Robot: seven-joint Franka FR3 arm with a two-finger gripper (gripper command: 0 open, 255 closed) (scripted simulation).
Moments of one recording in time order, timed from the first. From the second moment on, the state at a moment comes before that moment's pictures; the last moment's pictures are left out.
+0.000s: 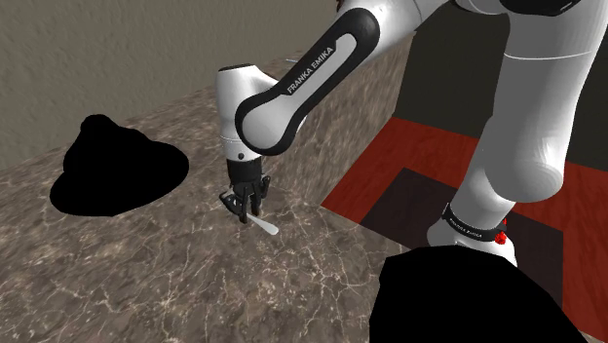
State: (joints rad) arm 0.22 0.23 0.42 -2.13 0.19 2.38 0.47
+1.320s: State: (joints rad) arm 0.21 0.12 0.43 -2.07 0.22 2.20 0.48
